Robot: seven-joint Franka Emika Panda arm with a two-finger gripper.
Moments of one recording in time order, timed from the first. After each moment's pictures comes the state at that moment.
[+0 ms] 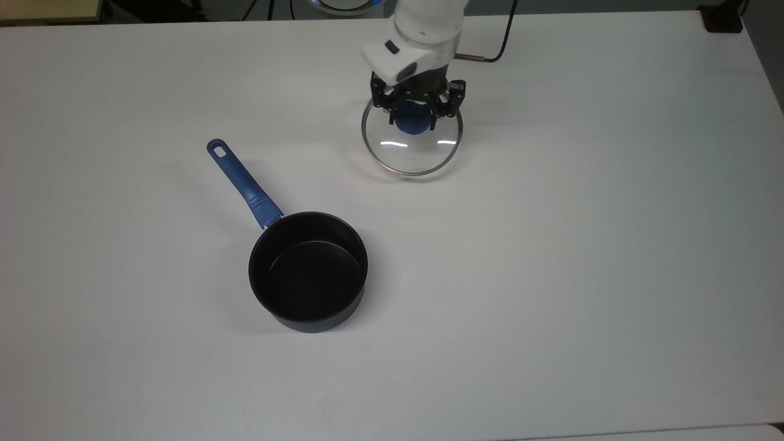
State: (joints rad) arm 0.29 0.06 0.01 -2.12 -0.07 2.18 0.43
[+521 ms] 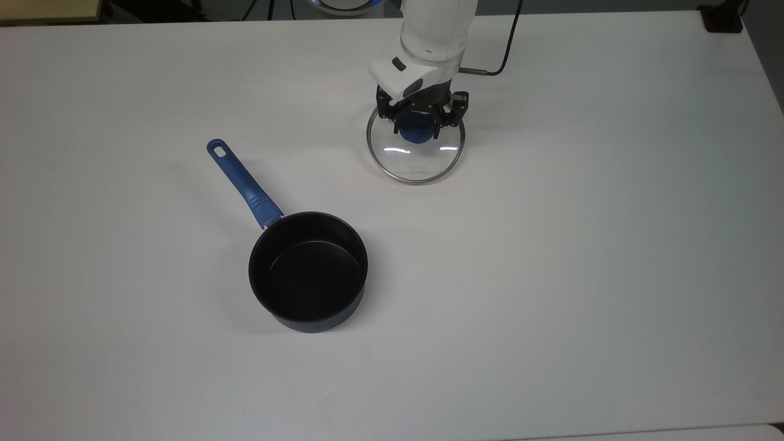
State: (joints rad) arm 0.30 0.10 0.02 -2.13 -0.07 2.22 0.43
